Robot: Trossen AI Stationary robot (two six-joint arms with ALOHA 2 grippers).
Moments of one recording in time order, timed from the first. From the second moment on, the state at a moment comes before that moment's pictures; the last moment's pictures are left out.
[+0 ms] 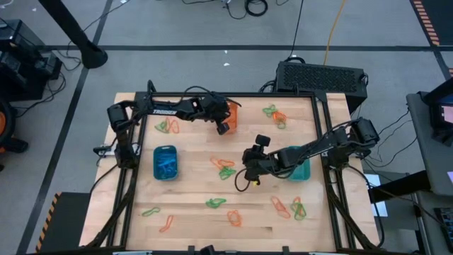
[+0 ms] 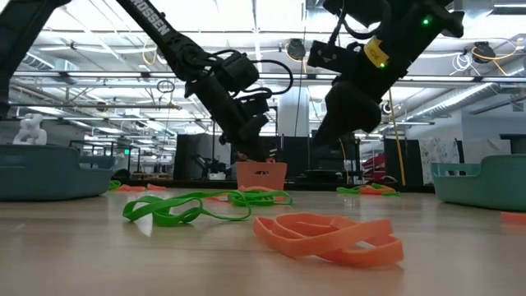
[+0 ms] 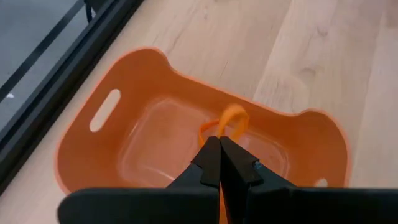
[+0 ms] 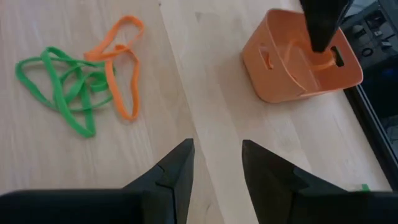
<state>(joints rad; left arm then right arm) 0.44 1.88 1.16 -0.09 0.02 0.06 0.22 1.66 0.95 -0.29 0.65 0.22</state>
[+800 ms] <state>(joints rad) 0.44 1.84 1.21 -0.18 0.00 0.06 0.22 1.66 0.95 -0.26 0.60 0.21</state>
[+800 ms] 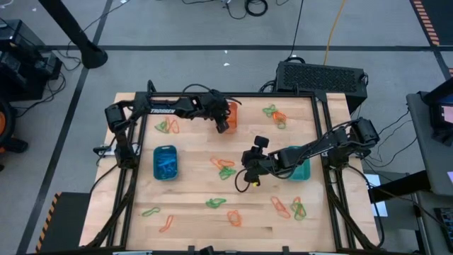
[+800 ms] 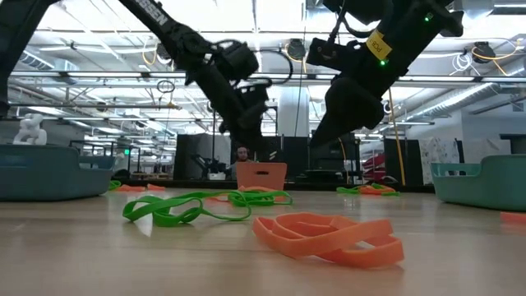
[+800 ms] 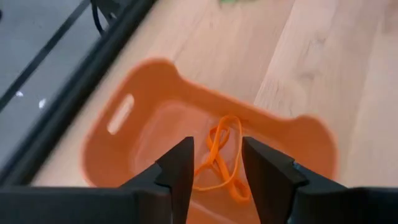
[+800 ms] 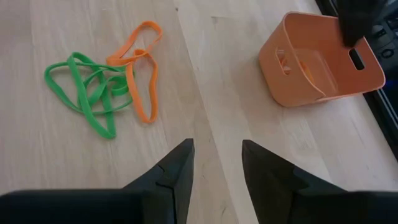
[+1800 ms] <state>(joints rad) 0.35 1.50 1.08 -0.76 -0.14 -0.21 0.22 1.64 0.95 -0.37 0.60 0.04</state>
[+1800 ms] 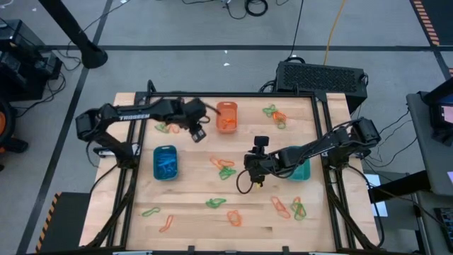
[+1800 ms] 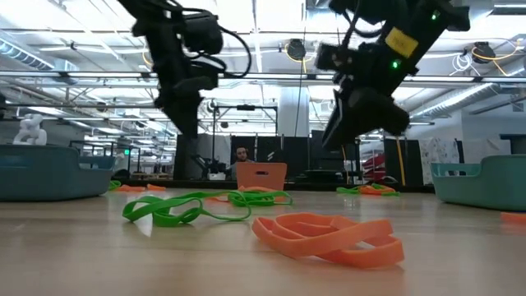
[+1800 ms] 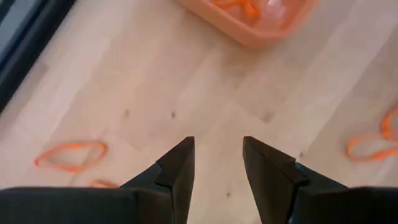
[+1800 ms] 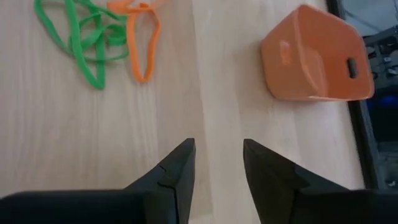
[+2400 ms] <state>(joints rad) 0.10 1.29 0.71 -0.40 0.02 -0.28 0.31 1.46 0.91 -0.47 0.69 0.23</state>
